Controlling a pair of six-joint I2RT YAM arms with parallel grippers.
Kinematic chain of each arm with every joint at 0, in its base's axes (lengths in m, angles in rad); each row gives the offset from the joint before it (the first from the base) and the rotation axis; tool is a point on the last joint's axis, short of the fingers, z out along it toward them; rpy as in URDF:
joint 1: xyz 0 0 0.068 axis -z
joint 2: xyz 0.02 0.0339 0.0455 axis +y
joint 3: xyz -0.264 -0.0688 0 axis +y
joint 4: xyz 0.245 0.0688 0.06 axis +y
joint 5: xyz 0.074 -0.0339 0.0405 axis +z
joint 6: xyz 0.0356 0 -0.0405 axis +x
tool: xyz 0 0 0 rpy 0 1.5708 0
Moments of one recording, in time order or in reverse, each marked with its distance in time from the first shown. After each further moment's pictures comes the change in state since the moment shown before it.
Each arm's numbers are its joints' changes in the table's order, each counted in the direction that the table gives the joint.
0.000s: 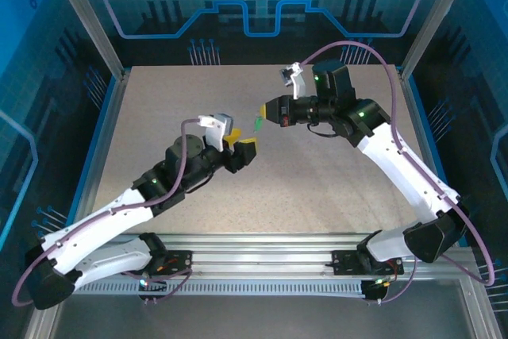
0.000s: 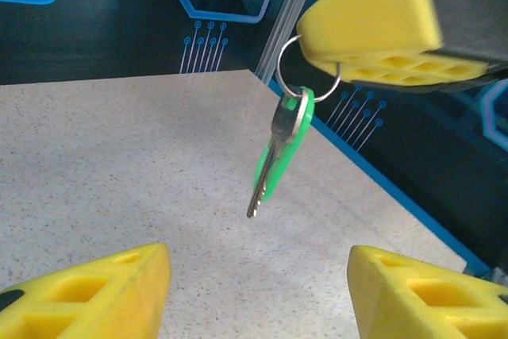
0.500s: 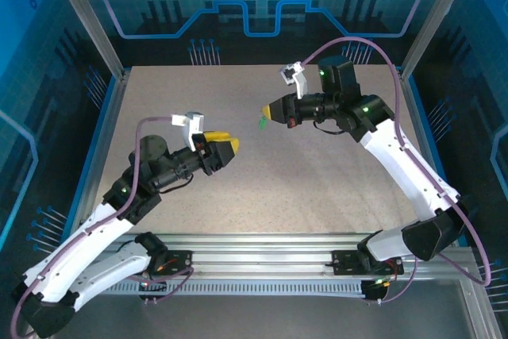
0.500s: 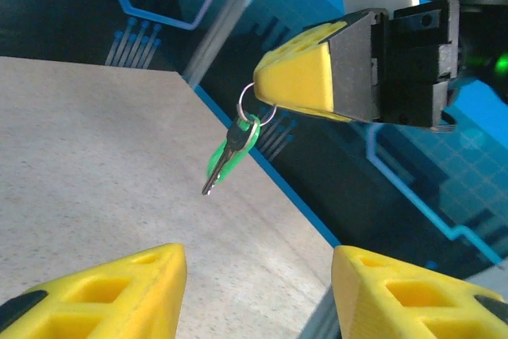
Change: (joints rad) left arm -0.164 -0.210 0.022 0.087 -0.309 -0.220; right arm 0.056 0.016 -0.028 0.049 0.095 -0.178
